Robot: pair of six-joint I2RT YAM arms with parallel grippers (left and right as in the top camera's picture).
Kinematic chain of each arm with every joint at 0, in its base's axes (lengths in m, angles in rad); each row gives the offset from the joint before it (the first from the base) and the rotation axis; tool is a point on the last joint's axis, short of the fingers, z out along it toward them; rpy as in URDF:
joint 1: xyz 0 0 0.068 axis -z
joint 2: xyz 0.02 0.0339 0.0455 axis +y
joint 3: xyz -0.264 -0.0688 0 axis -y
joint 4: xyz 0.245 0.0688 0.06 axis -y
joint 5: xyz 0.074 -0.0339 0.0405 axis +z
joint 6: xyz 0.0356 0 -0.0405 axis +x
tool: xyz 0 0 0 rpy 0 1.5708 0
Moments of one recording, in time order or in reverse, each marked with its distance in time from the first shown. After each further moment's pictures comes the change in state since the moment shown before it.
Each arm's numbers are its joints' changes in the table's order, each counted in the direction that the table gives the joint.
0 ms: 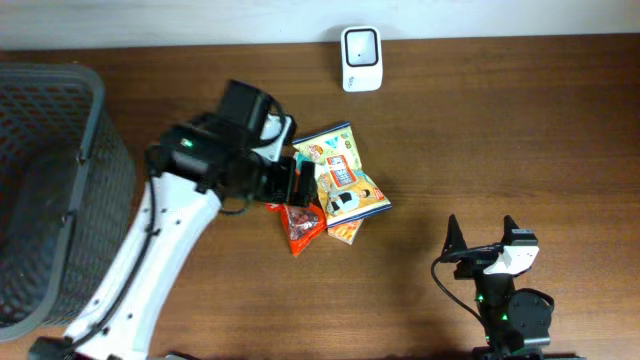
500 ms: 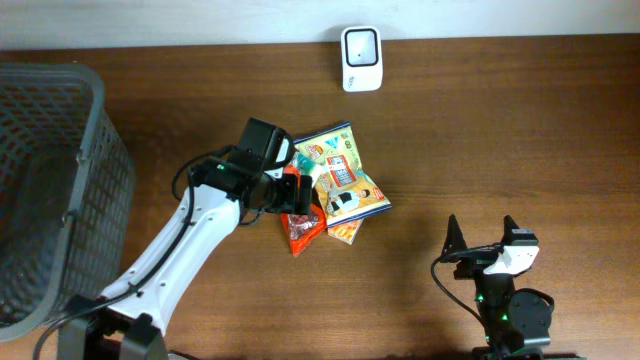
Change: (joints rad) left arm 0.003 0.026 -0.376 0.418 0.146 -0.068; right arm 0.000 0.000 0.000 0.000 0.000 0.000
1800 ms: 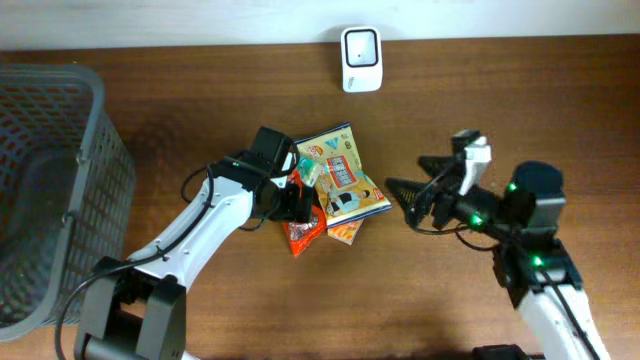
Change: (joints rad) left arm 0.000 0.127 -0.041 0.030 0.004 0.000; right arm 0.004 1.004 0.655 0.075 0.876 0.108
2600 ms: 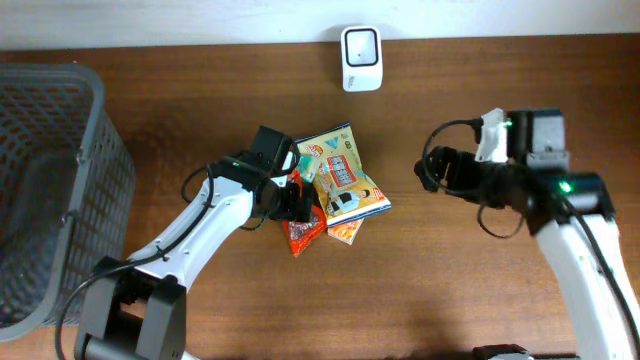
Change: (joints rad) left arm 0.000 0.001 -0.002 0.014 0.000 0.000; right arm 0.000 0.291 0.541 -0.938 -0.477 0.102
